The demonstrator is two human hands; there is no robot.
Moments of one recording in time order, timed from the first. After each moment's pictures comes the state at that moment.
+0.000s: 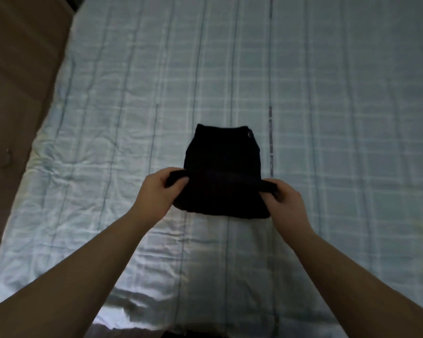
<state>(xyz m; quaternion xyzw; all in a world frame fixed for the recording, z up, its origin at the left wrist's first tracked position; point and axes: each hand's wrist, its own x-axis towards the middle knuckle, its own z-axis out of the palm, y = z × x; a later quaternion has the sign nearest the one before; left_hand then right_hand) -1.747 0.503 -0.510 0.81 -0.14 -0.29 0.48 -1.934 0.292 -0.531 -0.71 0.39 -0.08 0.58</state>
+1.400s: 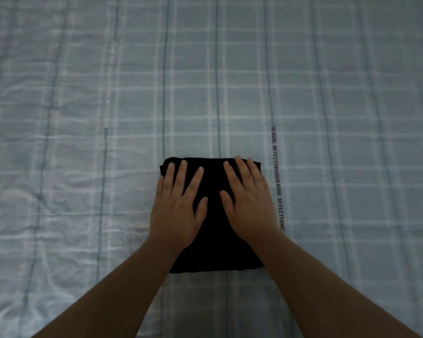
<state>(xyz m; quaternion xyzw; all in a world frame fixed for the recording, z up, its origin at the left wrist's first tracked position) -1.672 0.389 -0.698 0.90 -0.42 -0.12 0.10 -1.785 0.234 -0.691 -0.95 0.26 0.03 0.19</state>
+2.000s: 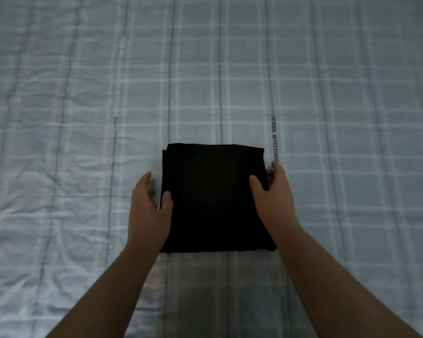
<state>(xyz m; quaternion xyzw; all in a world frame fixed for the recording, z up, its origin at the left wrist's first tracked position) -1.689 0.439 -0.647 0.88 -0.04 -0.23 0.41 -1.811 0.235 -0.645 -0.68 0.53 -0.04 0.50</state>
